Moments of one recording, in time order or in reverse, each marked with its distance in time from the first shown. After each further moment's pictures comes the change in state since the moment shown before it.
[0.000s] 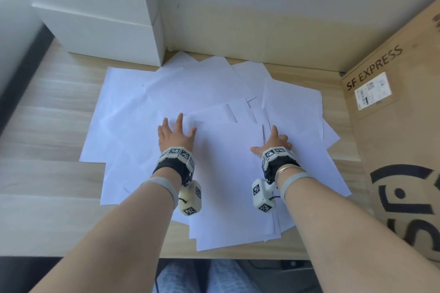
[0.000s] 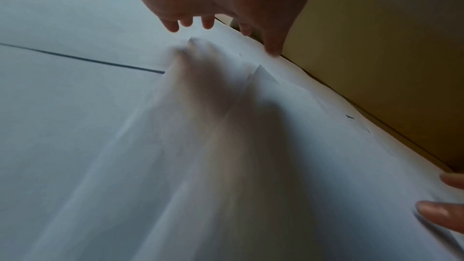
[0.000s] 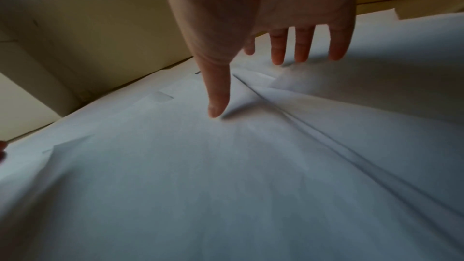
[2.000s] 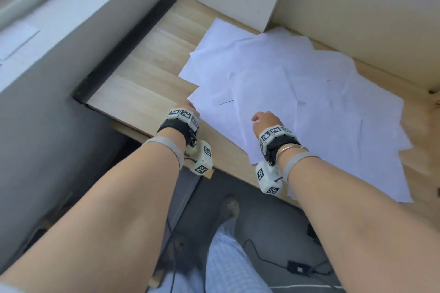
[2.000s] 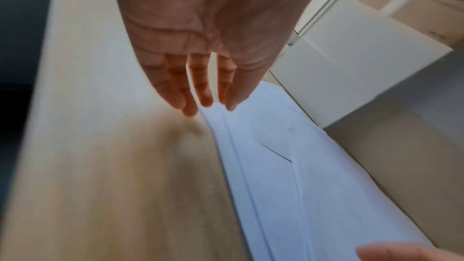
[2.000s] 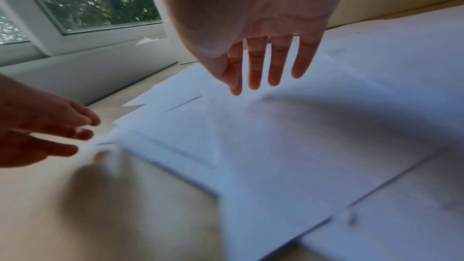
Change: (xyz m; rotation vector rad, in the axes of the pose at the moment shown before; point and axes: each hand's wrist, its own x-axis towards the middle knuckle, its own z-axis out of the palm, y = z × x) left_hand -0.079 -0.200 -0.094 -0.190 -0.106 -0.263; right_hand -0.167 -0.065 0.131 -0.390 0.004 -0.696
